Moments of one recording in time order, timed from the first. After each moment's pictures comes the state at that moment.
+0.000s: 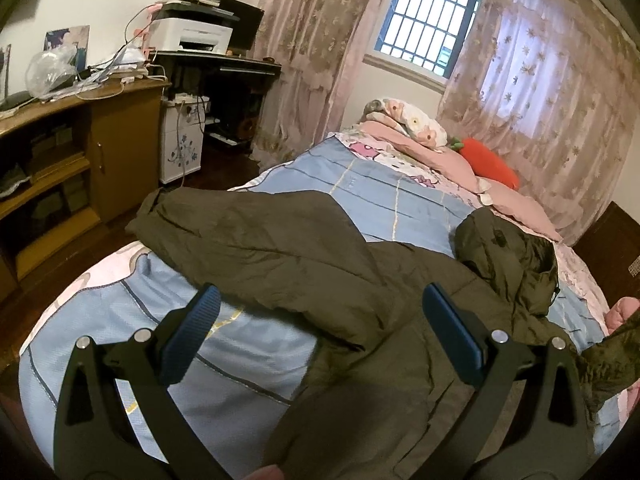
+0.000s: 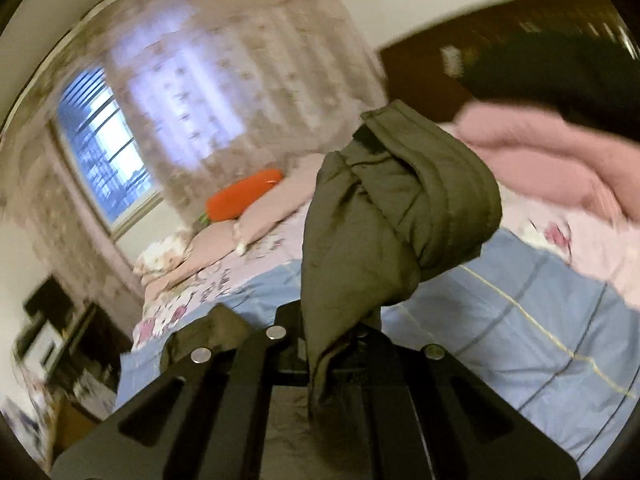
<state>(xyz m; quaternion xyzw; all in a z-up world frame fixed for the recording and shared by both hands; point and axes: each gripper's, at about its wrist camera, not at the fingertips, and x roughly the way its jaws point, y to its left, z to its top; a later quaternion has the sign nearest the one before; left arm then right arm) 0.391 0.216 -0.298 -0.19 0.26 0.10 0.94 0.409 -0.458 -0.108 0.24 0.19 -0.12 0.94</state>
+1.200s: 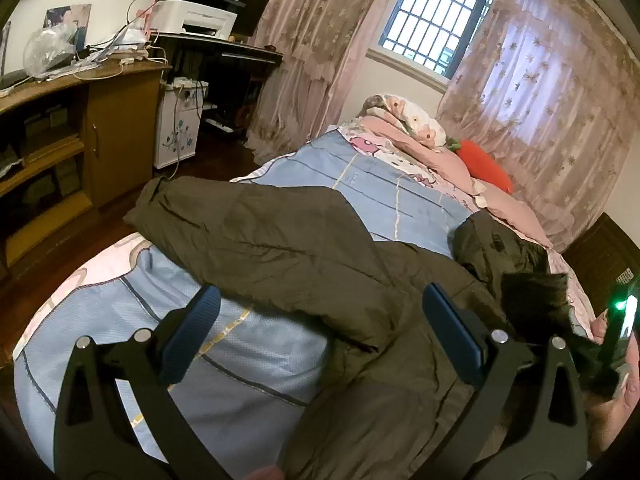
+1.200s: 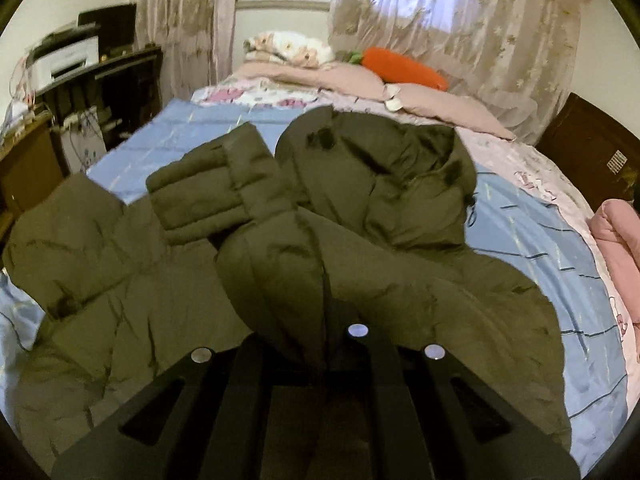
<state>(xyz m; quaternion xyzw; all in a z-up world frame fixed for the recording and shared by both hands) 0.394 0.242 -0.304 -0.21 0.27 0.09 0.94 0.510 -0.071 -0.295 -0.07 0.39 0.01 0.92</state>
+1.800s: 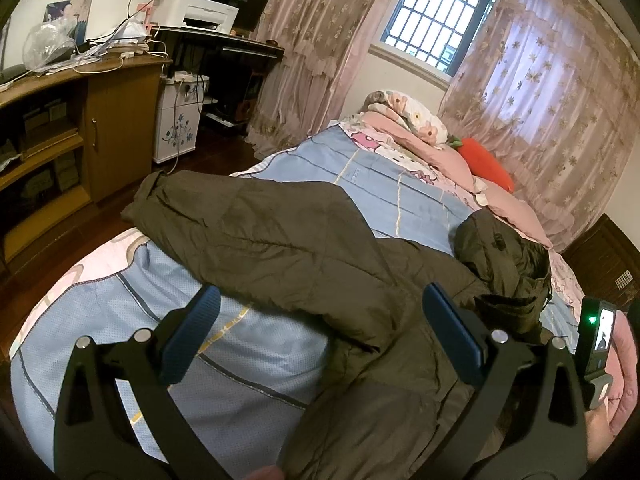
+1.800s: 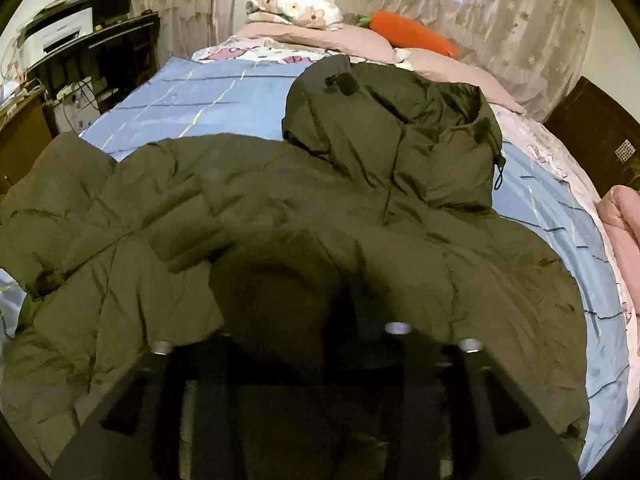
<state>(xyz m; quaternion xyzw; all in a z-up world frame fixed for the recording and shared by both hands) 0.397 0.244 -0.307 -0.22 0.27 0.09 0.93 0.518 -0.055 -0.329 -0.07 0.44 0.01 0.90</state>
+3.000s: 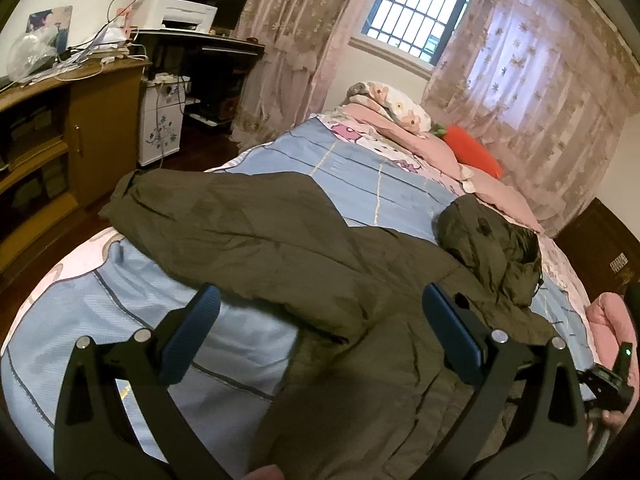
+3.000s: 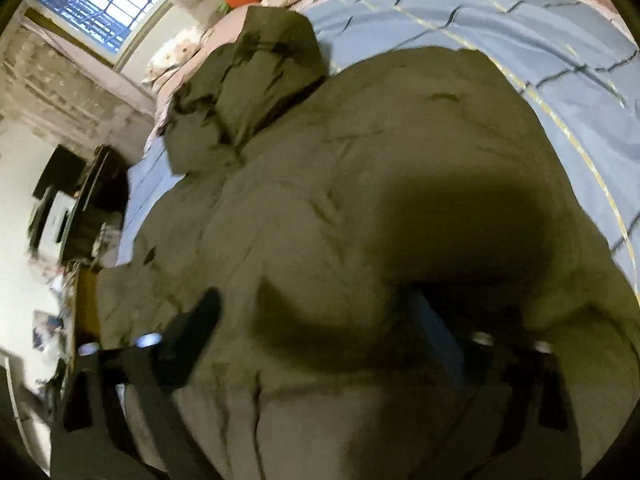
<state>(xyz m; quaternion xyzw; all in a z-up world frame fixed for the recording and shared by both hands) 0.403 0.206 -0.308 -0.20 0.28 0.06 0.94 0.458 -0.284 -0.356 0.31 0.49 -0.01 0.82</state>
